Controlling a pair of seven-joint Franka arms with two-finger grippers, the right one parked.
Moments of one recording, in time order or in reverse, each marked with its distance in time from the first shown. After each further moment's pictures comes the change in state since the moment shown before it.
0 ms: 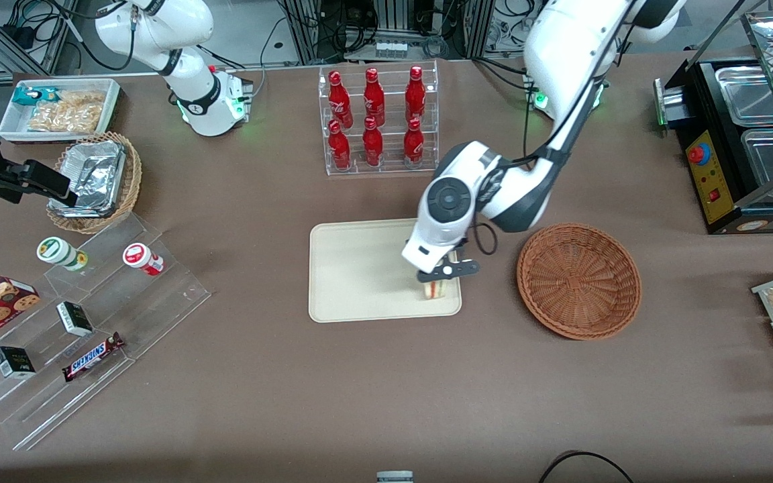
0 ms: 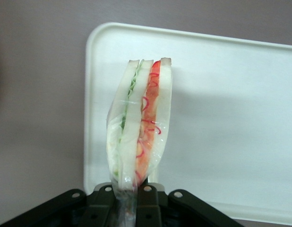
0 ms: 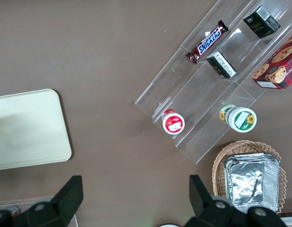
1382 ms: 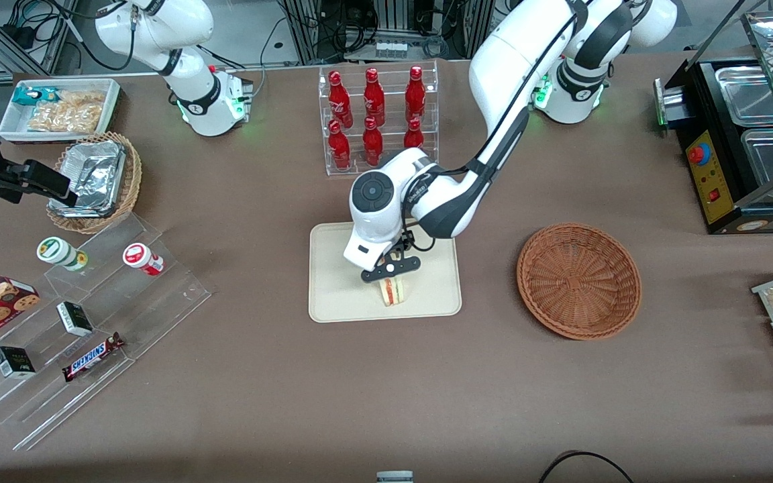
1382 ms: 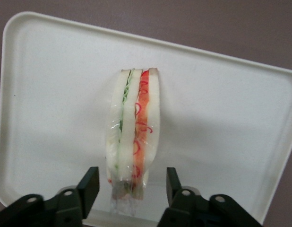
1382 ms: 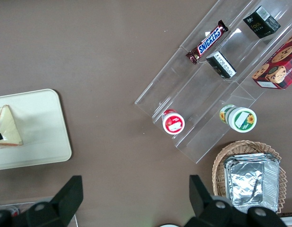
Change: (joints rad) arm -0.132 0.192 0.006 0.285 0.100 -0.004 -0.238
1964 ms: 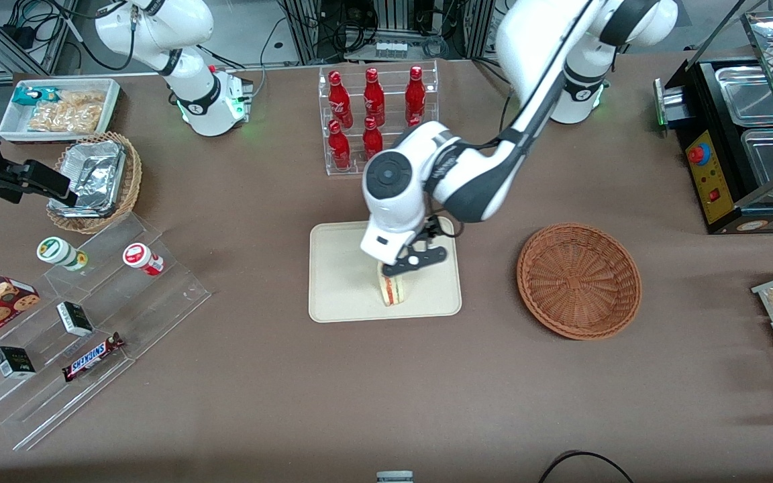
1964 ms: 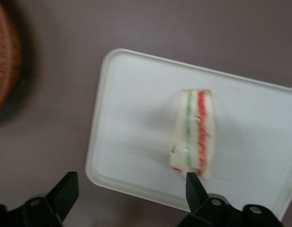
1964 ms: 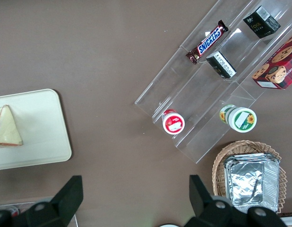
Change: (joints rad) arm 0.091 -0.155 0.017 0.004 0.004 -0.294 0.059
